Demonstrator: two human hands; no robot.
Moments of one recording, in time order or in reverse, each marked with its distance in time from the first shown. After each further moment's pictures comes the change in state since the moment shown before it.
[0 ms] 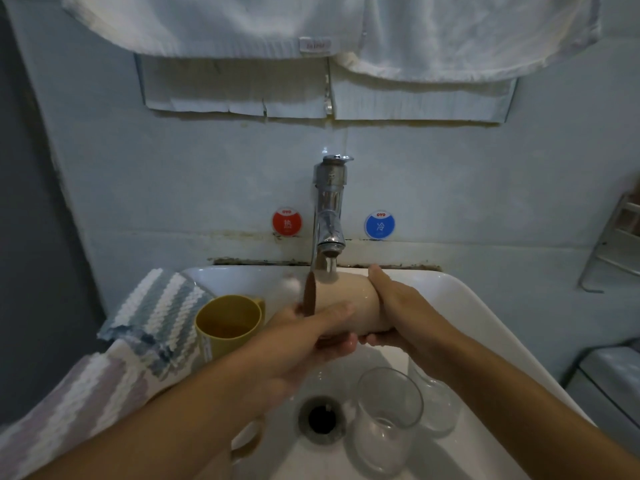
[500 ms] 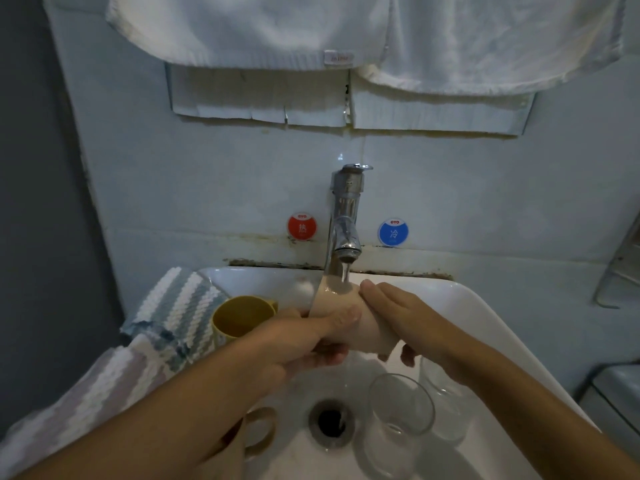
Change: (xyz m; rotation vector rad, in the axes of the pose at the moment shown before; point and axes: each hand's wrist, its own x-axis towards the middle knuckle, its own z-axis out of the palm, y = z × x) left_hand 0.003 0.010 -0.015 0.165 0.028 -0.045; right_hand -0.010 -0.013 -0.005 -0.448 -0.208 -0.183
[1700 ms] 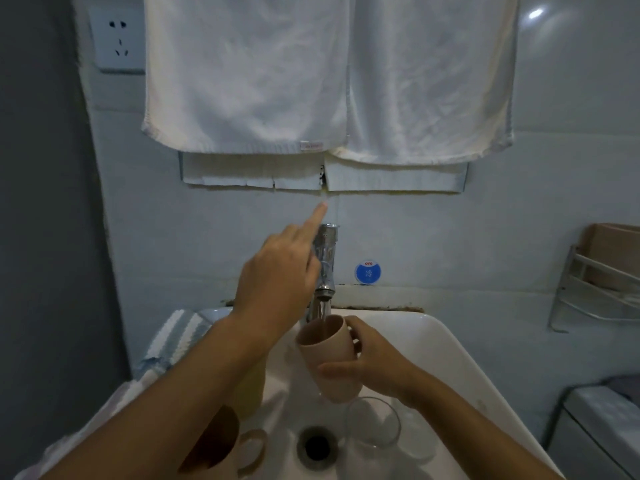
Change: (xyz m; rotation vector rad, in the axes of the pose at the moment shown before) left_hand -0.023 0.082 0.016 1.185 0.655 1.262; right_hand -0.003 0.003 0.011 0.135 -0.014 -0.180
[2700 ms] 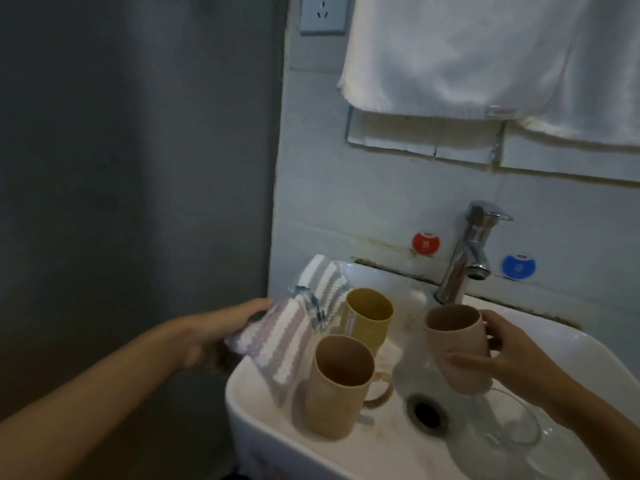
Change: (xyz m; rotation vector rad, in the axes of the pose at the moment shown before) left_hand -0.182 -0.153 -0.127 -0.676 -0.574 -1.559; right_hand 0.010 0.013 0.006 -0.092 -0.050 0.016
